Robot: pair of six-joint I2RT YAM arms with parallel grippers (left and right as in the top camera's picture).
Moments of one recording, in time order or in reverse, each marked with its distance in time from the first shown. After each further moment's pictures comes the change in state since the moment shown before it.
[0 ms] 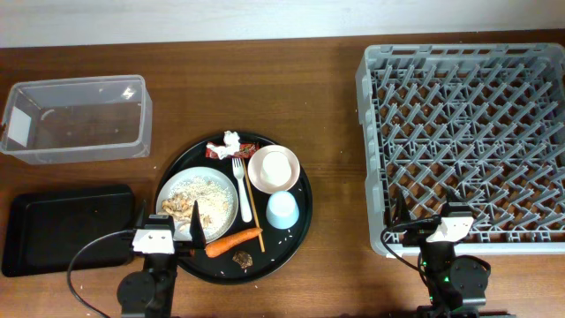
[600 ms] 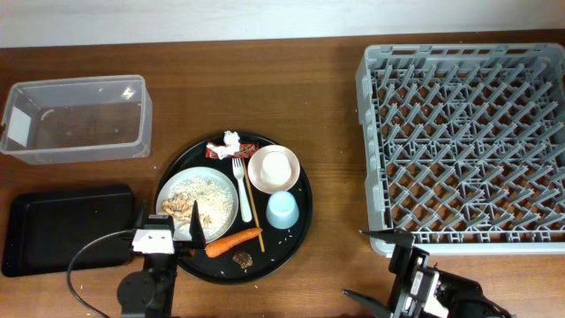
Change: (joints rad) left arm 0.000 -0.001 0.000 0.000 -0.004 0.000; right arm -0.001 0.000 -0.001 0.710 -1.194 0.232
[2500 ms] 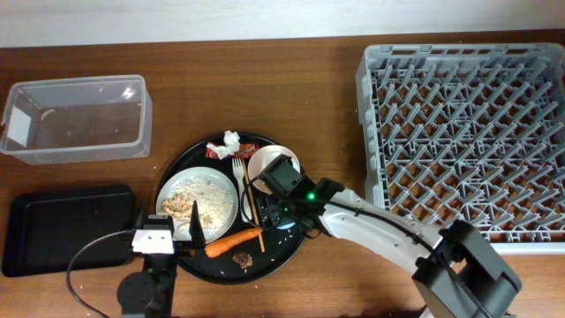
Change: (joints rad) left arm 0.000 -0.004 0.000 0.000 -0.003 0.000; right arm 0.816 1.723 1.052 -1.128 1.240 0.221
